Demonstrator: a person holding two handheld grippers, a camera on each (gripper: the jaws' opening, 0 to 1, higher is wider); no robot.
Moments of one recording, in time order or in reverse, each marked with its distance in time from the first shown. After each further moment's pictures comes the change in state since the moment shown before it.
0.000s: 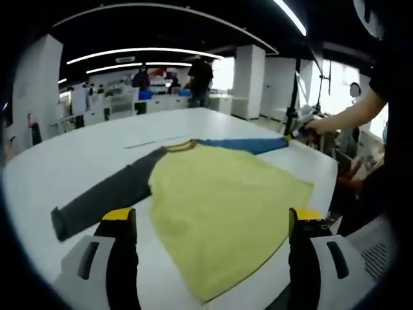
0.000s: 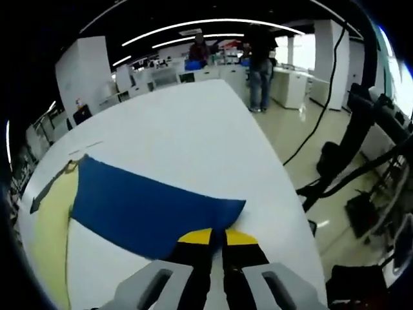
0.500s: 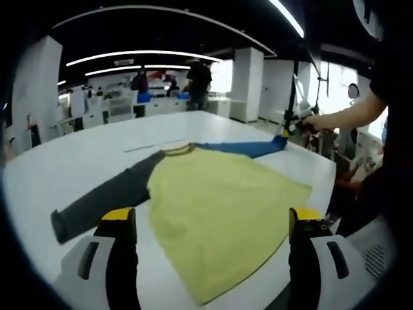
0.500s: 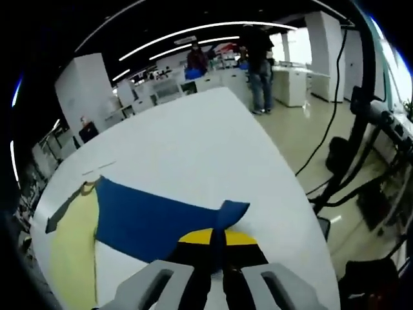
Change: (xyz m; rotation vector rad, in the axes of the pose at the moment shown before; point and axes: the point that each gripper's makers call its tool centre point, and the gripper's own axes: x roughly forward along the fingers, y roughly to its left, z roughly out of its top) left arm -0.001 -0.007 0.009 0.004 -0.027 -0.009; right arm -0.010 0.025 0.022 0.052 -0.027 0.069
